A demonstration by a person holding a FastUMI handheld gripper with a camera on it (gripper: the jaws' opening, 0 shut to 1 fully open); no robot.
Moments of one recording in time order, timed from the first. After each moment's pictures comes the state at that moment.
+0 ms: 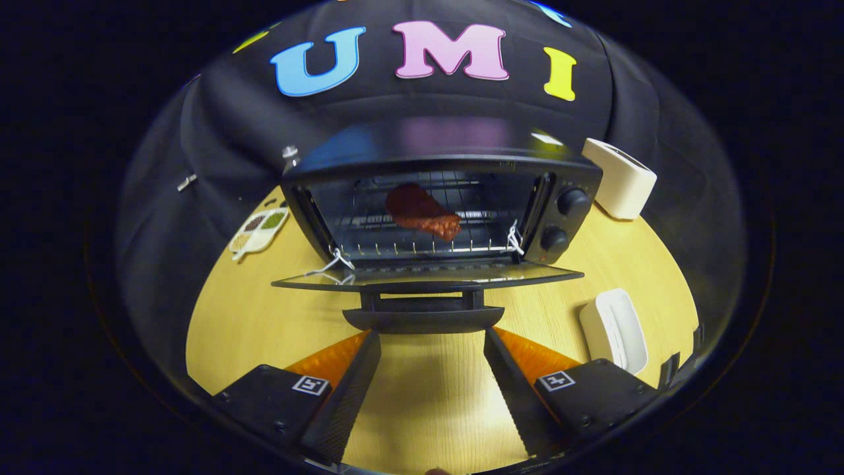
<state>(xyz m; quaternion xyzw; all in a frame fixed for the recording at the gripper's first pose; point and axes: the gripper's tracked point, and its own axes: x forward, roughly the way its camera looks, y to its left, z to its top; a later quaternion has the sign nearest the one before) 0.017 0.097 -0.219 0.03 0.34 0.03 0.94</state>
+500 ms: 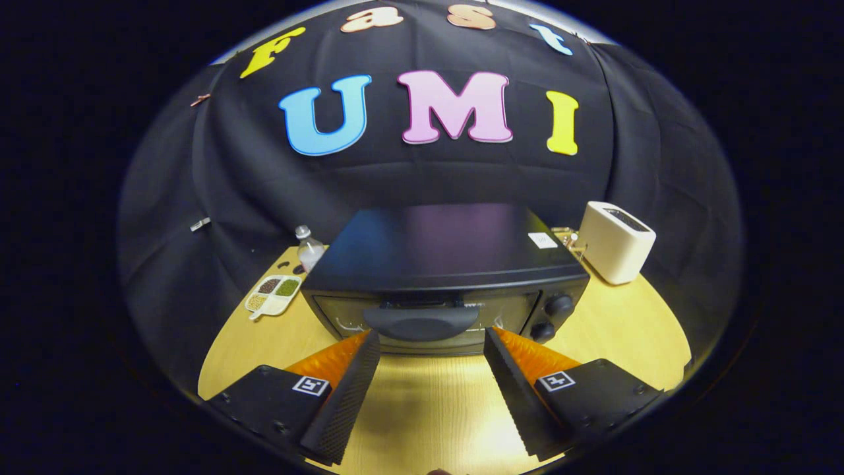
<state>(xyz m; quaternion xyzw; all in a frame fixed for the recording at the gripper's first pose) 0.038 0.082 -0.124 0.03 0.22 0.06 0.97</state>
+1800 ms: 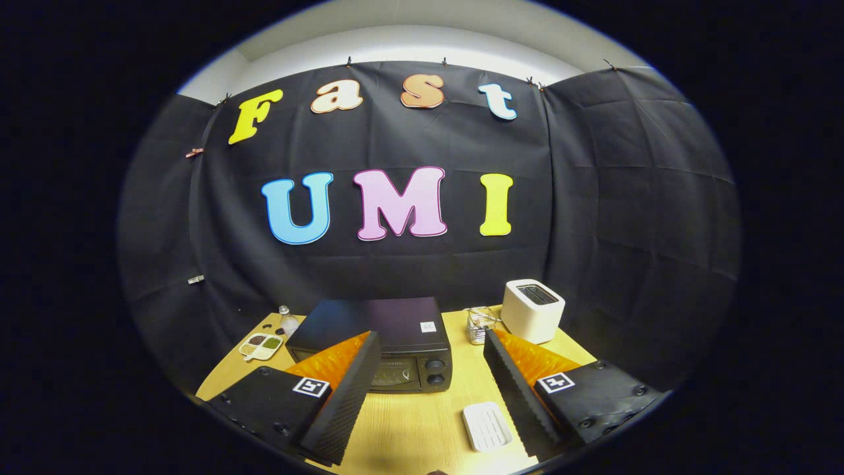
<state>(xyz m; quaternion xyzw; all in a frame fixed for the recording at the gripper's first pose) -0.044 -0.064 0.021 0.04 0.07 -0.01 1.00</state>
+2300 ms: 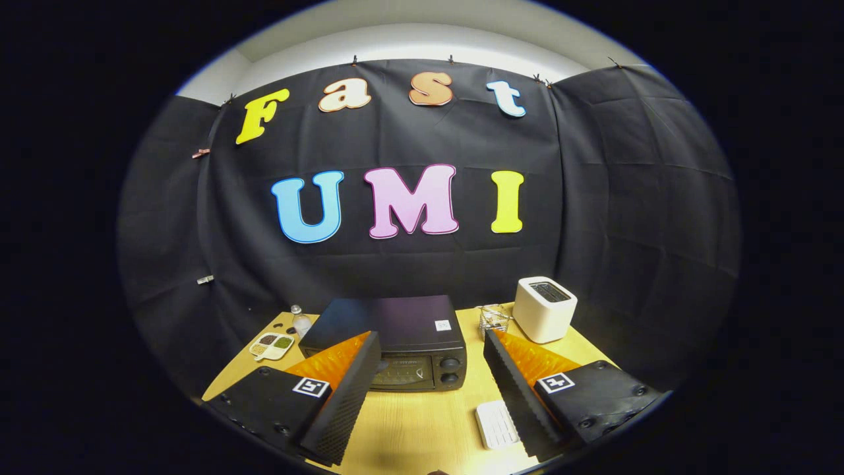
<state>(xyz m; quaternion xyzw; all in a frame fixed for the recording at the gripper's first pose) -0.040 -0.040 0.023 0.05 0.08 0.01 1.00</state>
